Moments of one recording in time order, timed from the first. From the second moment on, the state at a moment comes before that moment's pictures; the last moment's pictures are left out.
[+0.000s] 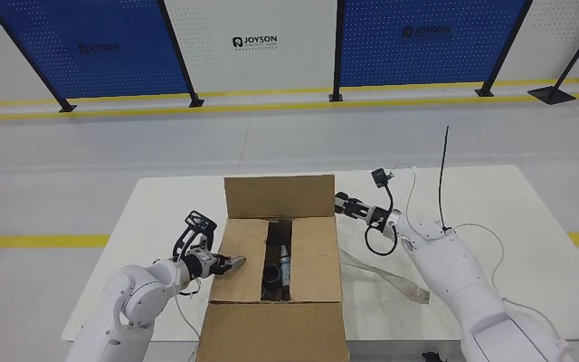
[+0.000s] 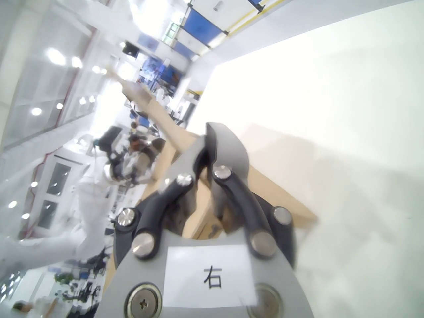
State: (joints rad) left arm 1.54 -1.01 -1.62 -1.81 0.82 -0.39 -0.79; right arm -0.52 -1.49 0.89 -0.30 0.12 -0.86 0.71
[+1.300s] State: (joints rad) left arm 1.58 -0.96 -1.89 -1.84 0.63 -0.56 -0.91; right arm -0.67 -1.45 0.83 -0.67 0.17 -0.77 0.71
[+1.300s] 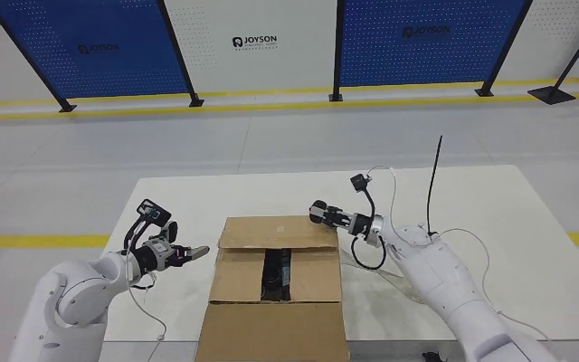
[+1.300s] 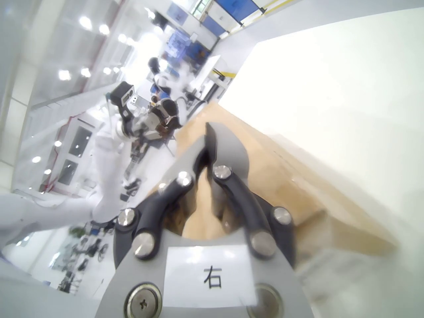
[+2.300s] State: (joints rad) left arm 1.98 -0.97 -2.08 -2.00 1.12 -0.69 -0.56; right arm -0.72 -1.44 0.84 -0.76 0.04 -0.65 0.67
